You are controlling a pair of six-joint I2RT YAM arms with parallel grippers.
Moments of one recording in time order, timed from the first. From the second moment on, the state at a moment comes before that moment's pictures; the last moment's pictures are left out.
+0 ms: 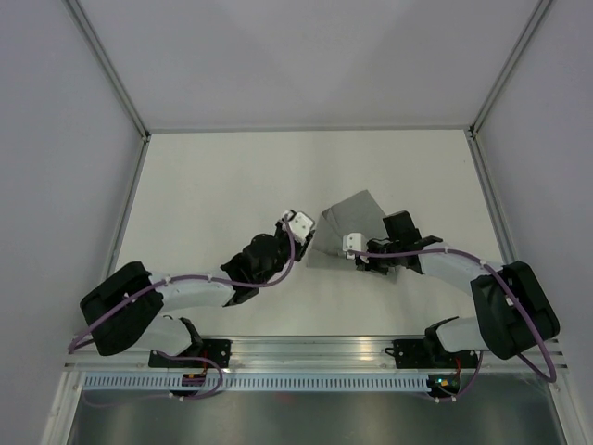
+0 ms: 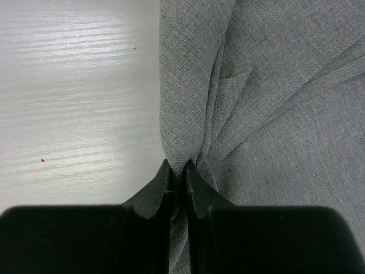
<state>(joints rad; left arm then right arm) -0.90 1.37 0.53 0.71 -0.25 0.06 0.38 1.37 0.56 -0.22 -0.60 -1.01</state>
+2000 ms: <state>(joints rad) -1.17 1.94 0.81 0.67 -0.20 0.81 0.32 1.44 0.63 -0.28 -0.67 -0.98</state>
